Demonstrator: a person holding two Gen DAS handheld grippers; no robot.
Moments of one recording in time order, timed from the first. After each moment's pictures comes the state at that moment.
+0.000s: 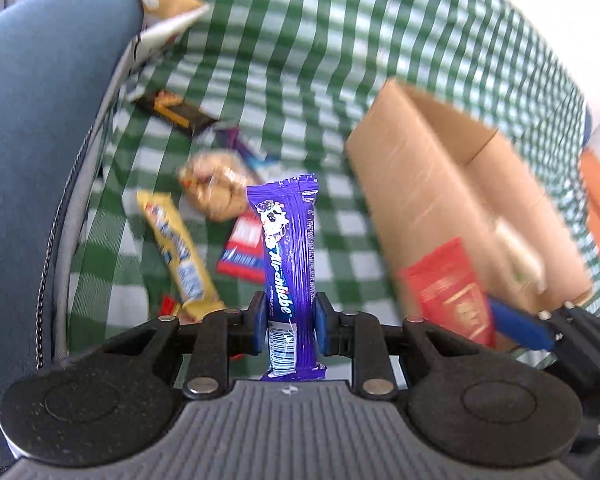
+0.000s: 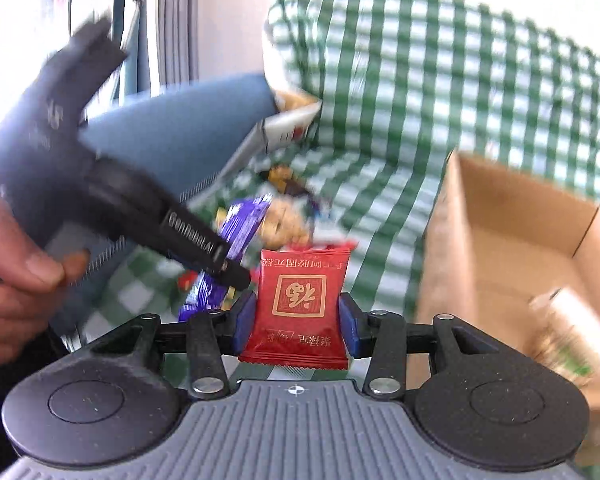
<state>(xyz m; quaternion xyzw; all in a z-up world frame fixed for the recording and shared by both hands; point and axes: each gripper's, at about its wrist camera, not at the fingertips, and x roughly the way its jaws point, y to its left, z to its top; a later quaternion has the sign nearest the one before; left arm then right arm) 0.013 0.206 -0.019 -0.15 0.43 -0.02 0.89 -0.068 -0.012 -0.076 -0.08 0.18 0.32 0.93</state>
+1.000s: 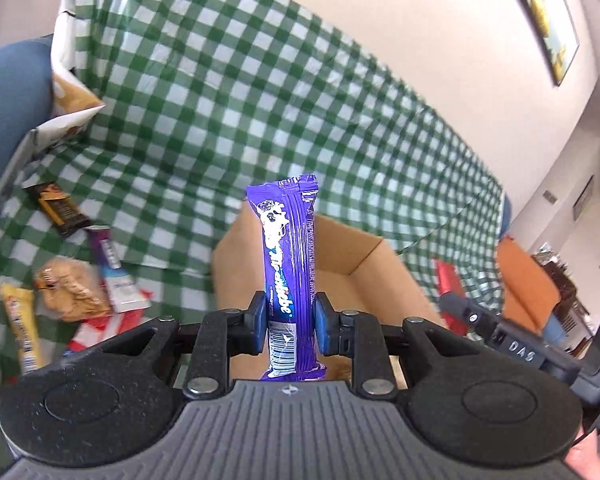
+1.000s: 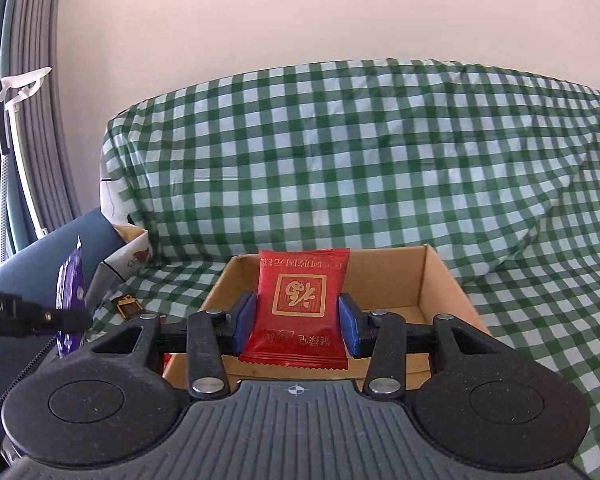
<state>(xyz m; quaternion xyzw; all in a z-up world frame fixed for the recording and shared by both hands) 0.033 0.123 0.041 -0.23 0.27 -0.09 0.93 0.042 -0.178 -0.043 0.05 0.13 0.20 0.97</state>
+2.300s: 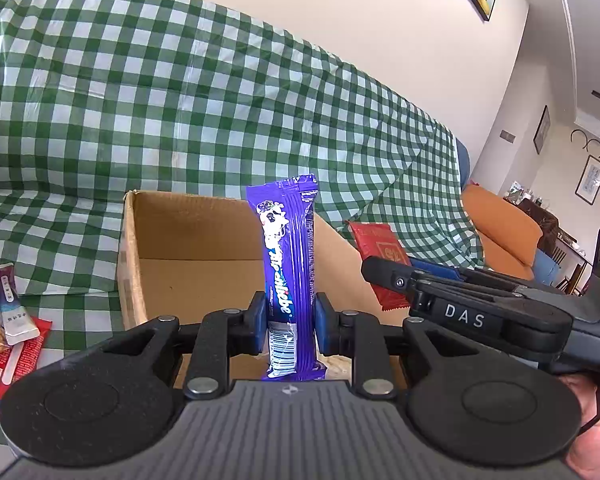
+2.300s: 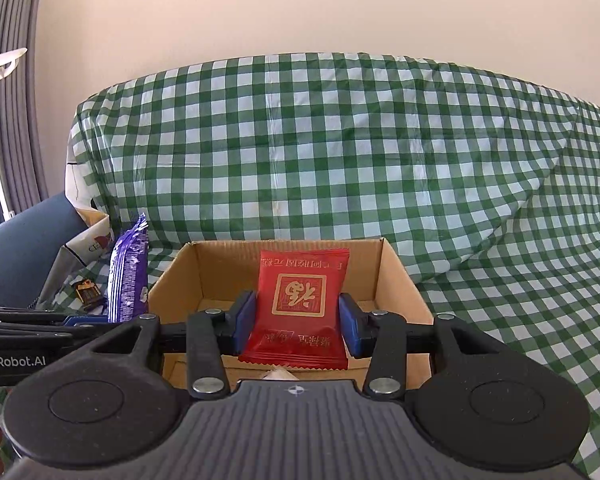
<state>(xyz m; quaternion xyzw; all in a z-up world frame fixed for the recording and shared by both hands) 0.061 0.008 0.018 -0.13 0.25 -0.16 0.95 0.052 -0.188 -0.048 0.02 0.14 0.16 0.98</state>
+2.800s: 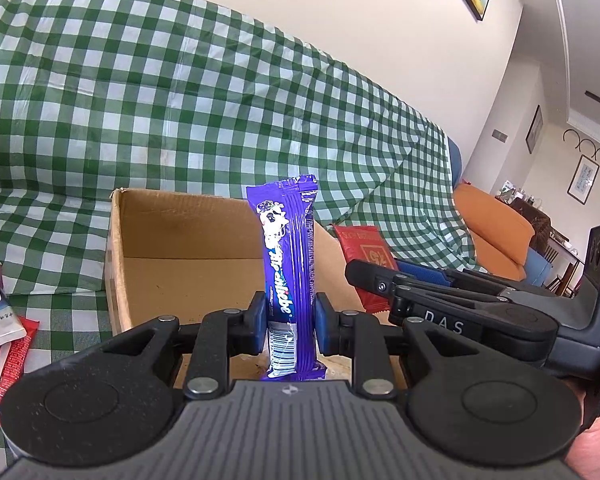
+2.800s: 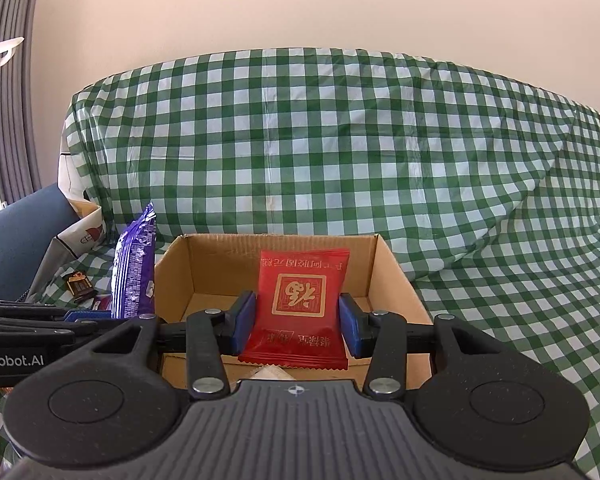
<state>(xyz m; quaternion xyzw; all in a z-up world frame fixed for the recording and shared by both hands) 0.065 0.004 0.016 -0.13 0.25 -0.18 0.94 0.055 -0.184 -0.051 0.01 0.14 0.15 0.98</state>
